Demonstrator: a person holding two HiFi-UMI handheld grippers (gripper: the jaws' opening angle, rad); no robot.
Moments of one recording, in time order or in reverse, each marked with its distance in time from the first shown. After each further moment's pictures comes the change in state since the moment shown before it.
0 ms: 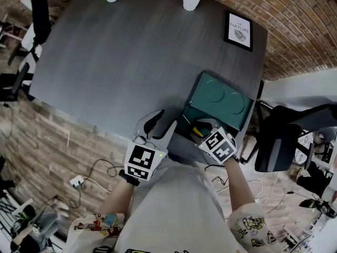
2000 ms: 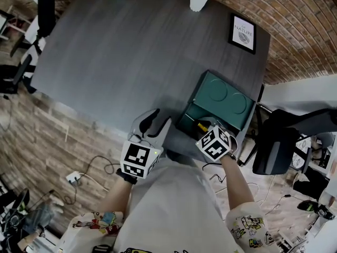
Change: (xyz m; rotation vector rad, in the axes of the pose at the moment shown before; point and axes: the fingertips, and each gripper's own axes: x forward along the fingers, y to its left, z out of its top) left arm -0.020 0.015 -0.012 -0.054 -0.016 0.056; right arm 0.010 -0.013 -0.012 -0.157 0.146 -0.126
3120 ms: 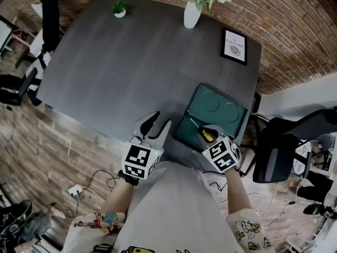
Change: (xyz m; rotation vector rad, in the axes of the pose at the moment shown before) left arm 0.006 0.002 0.038 0.055 -0.063 0.003; right arm -0.058 -0.023 0.023 0.115 -0.190 -0.108
